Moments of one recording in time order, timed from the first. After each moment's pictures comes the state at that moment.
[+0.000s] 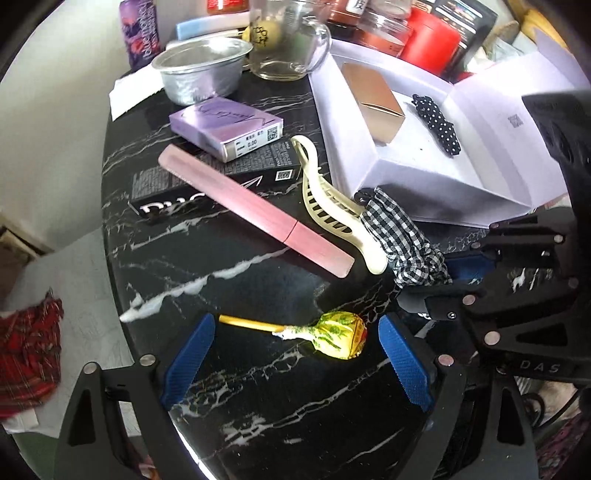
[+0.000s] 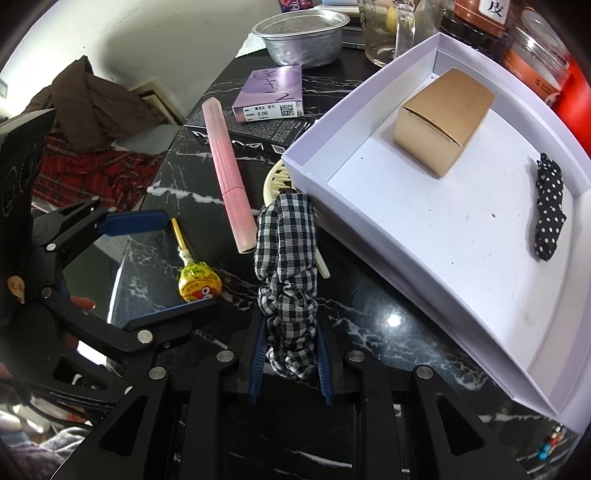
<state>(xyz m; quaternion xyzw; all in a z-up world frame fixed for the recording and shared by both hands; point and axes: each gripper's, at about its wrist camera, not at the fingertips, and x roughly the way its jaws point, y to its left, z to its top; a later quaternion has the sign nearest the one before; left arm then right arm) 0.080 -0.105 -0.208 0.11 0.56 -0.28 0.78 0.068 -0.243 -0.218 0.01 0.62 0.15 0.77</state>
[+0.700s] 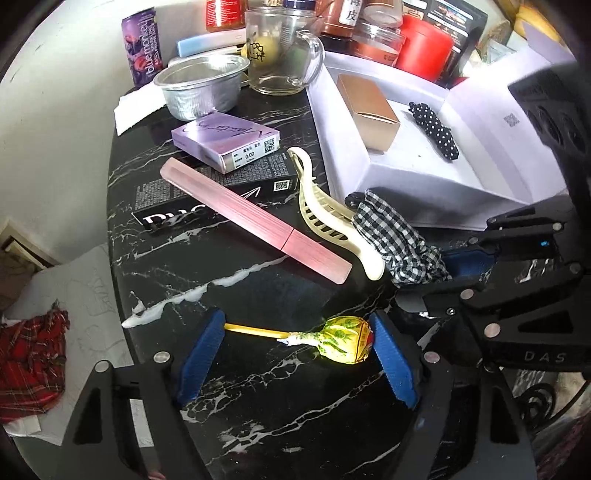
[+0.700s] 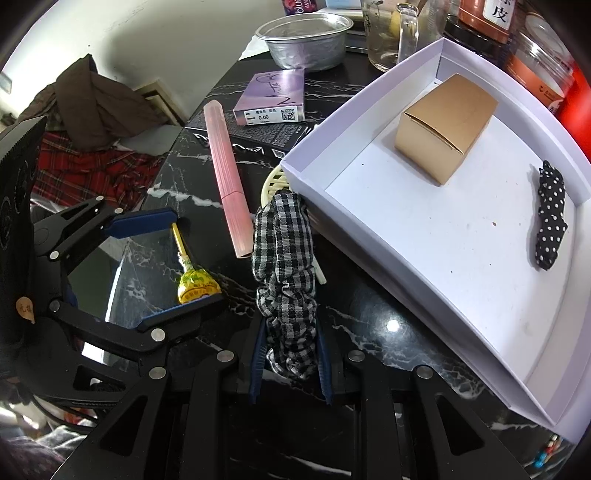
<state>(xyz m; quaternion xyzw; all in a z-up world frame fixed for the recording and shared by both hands) 0.069 -0.106 -0.211 0.10 0.53 -0.28 0.80 0.070 -0.241 -0.216 0.00 0.61 0.15 0.78</state>
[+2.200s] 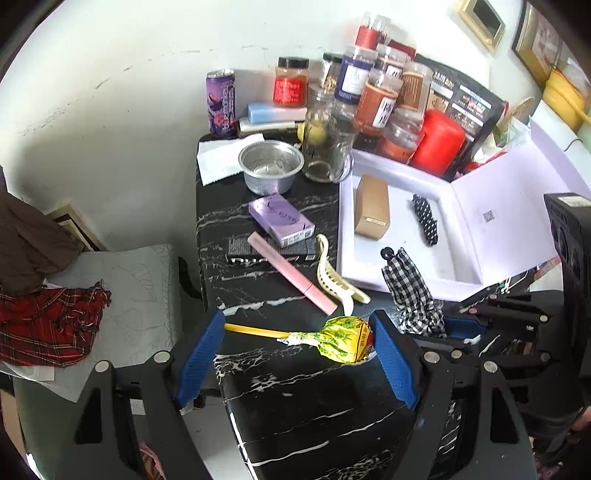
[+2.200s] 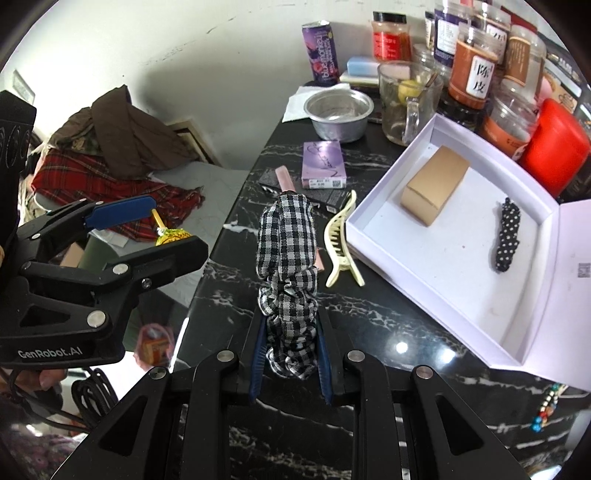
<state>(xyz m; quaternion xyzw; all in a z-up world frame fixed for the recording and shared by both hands) 0.040 -0.071 -0.082 0.04 0.49 -0.20 0.85 0.026 -0.219 -0.122 0.02 0.55 0.16 0.82</state>
